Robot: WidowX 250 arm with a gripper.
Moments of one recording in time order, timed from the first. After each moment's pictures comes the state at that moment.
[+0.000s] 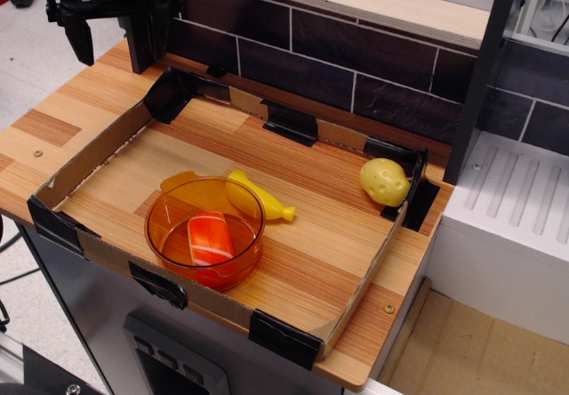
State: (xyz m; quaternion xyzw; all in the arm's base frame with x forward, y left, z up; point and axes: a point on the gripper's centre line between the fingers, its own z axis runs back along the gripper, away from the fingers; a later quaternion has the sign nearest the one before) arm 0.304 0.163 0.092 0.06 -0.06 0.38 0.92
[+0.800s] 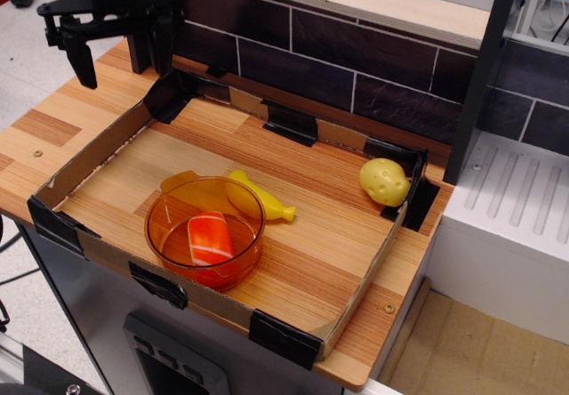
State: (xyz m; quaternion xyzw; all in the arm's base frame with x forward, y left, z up) arm 0.284 0.137 0.095 0.03 -0.05 0.43 0.90
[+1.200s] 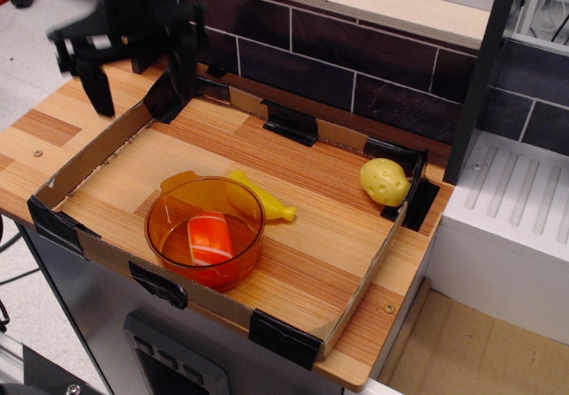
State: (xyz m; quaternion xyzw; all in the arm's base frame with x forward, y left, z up) arm 0.251 0.085 0.093 0.04 -0.04 0.43 0.90
